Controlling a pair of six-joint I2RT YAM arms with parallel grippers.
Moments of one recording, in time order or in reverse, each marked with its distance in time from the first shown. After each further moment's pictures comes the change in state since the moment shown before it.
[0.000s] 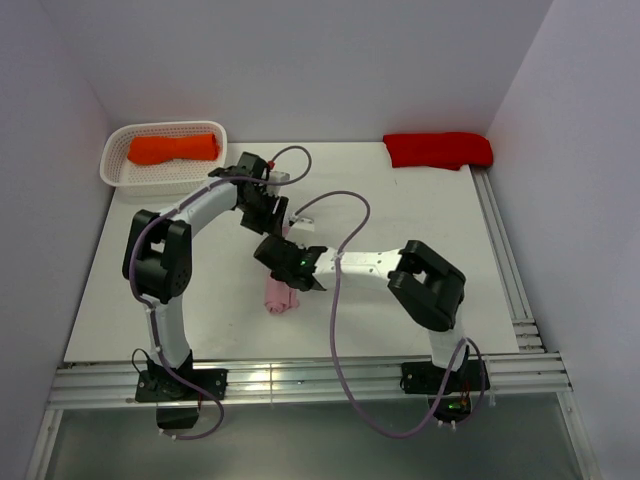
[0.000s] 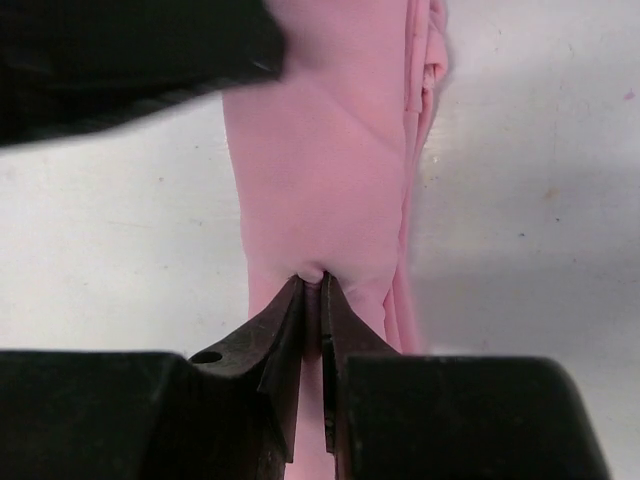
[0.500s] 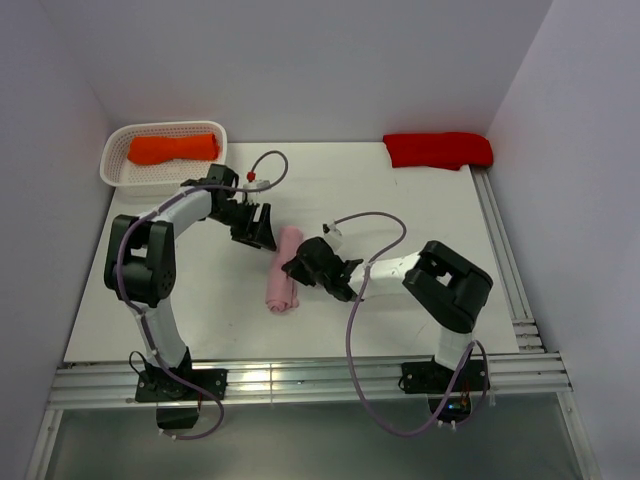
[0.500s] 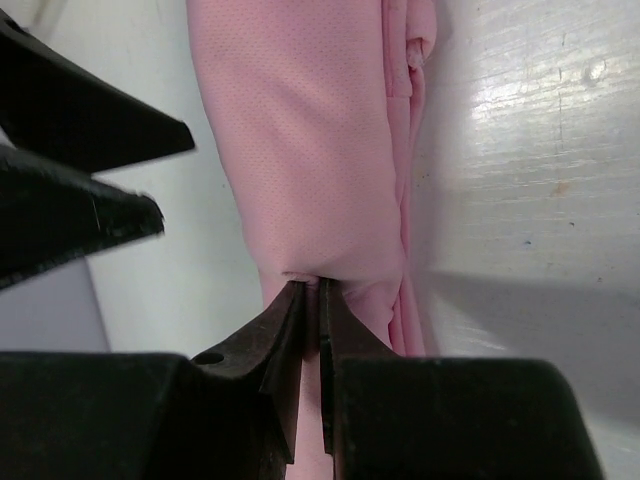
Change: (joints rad) left arm 0.155 -0.074 -0.157 0.027 0.400 0.088; right arm -0.128 -0.149 -0.432 0.573 -0.278 0.177
